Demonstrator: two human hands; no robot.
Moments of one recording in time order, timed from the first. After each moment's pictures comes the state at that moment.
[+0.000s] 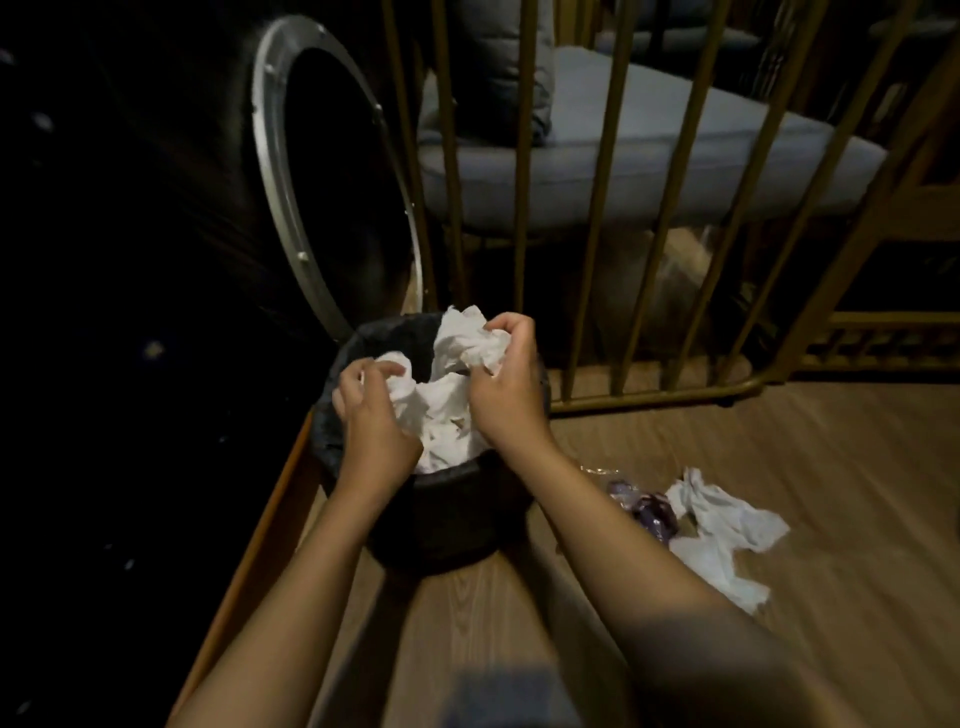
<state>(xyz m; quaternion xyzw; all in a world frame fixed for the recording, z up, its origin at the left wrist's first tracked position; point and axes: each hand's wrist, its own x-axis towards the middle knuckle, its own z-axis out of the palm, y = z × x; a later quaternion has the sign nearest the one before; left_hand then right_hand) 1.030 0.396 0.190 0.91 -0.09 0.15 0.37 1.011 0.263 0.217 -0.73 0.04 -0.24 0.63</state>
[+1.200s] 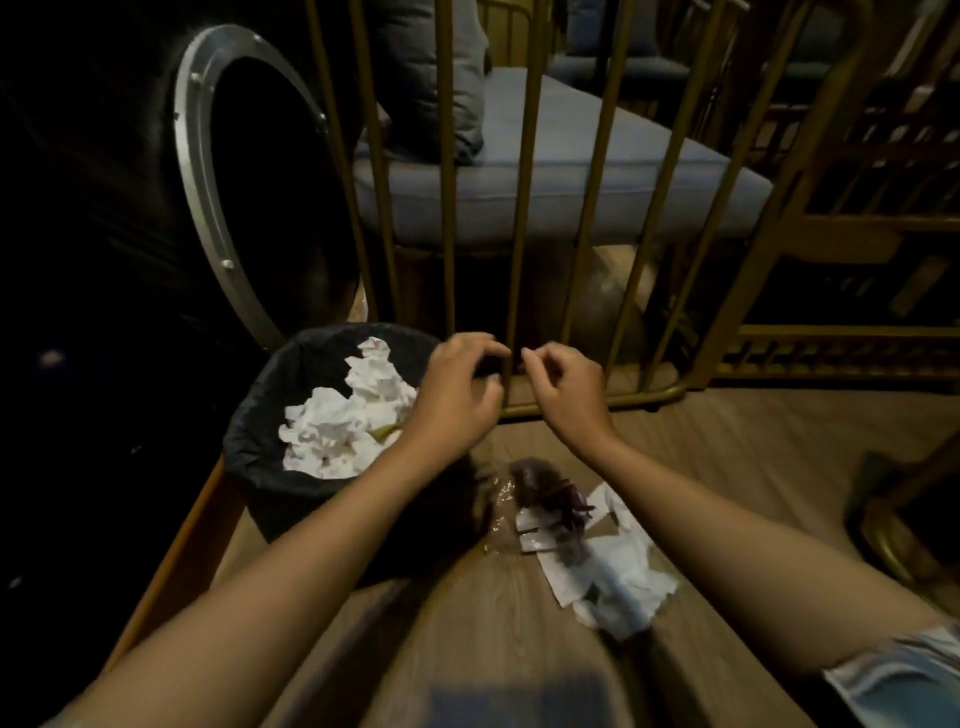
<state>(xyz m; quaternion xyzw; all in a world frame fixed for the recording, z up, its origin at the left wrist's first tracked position) 1.013 0.263 0.225 0.86 -0.31 0.14 0.39 0.993 0.101 0.191 -0.85 0.01 -0.32 0.41</state>
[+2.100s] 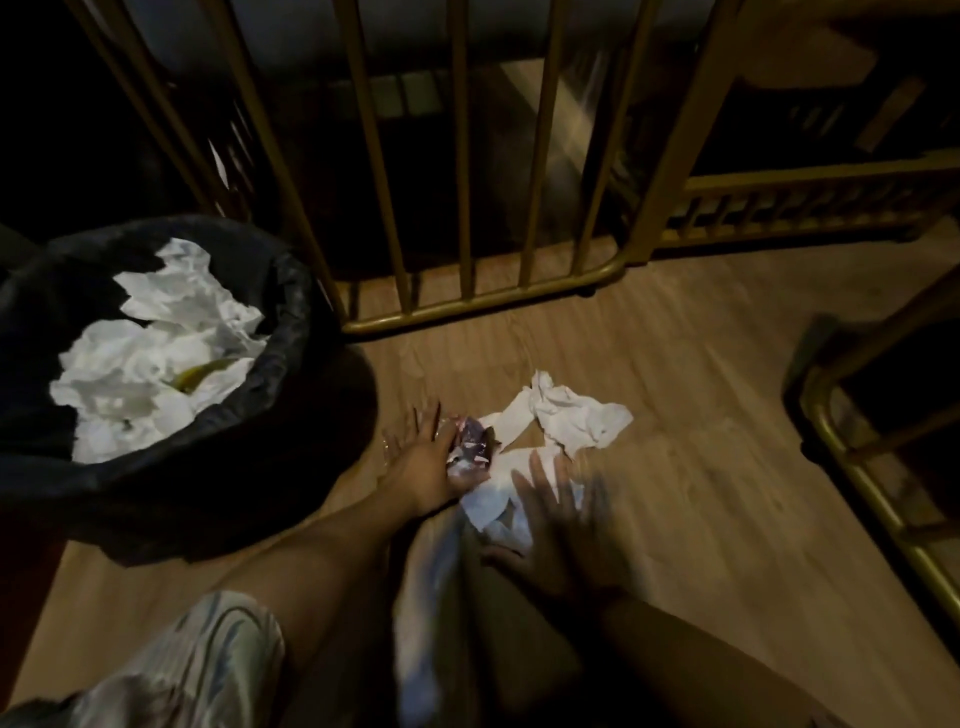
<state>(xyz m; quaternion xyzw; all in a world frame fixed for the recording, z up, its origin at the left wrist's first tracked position) 1.000 0.193 -0.029 0.92 -0.31 -0.22 0.11 0.821 0.052 -0.052 -0.99 0.10 -0.03 0.10</state>
